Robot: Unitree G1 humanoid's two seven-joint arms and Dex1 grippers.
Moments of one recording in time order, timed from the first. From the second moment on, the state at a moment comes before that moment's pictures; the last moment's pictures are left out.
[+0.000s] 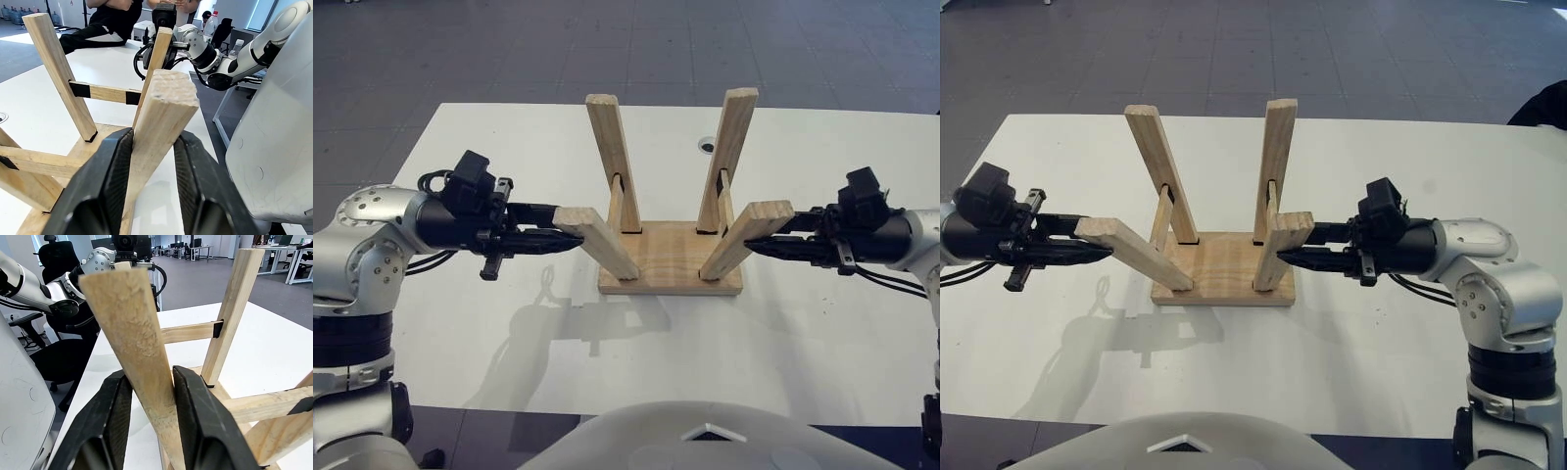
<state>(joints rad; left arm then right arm) -0.20 0.90 0.16 -0.21 -0.85 0.64 -1.44 -0.18 -0.75 -0.14 -0.38 0.77 0.68 1.25</state>
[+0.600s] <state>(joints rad) -0.08 0.90 0.16 -0.21 -0.83 0.56 -1.42 -0.14 -0.76 -0.13 -0.36 0.77 0.63 1.27</state>
